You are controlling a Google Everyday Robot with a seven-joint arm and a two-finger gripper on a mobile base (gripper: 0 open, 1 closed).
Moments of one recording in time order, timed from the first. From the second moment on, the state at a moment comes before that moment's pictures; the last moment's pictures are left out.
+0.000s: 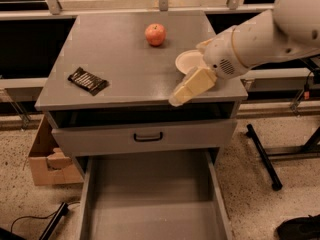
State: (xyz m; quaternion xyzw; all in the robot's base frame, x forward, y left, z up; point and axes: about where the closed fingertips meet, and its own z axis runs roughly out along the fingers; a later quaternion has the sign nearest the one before) arm 0.557 -0.081 0.927 -0.51 0.76 0.14 0.38
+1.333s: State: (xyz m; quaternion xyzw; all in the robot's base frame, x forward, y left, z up) arm 0.669 0.081 0.924 -0.49 0.66 0.24 0.52
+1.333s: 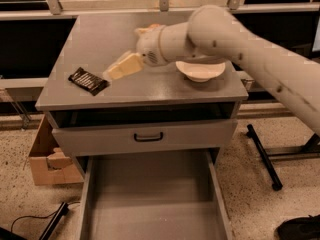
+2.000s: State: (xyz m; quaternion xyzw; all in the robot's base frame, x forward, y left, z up) arm 0.686 0.131 0.889 -0.53 0.72 0.18 0.41
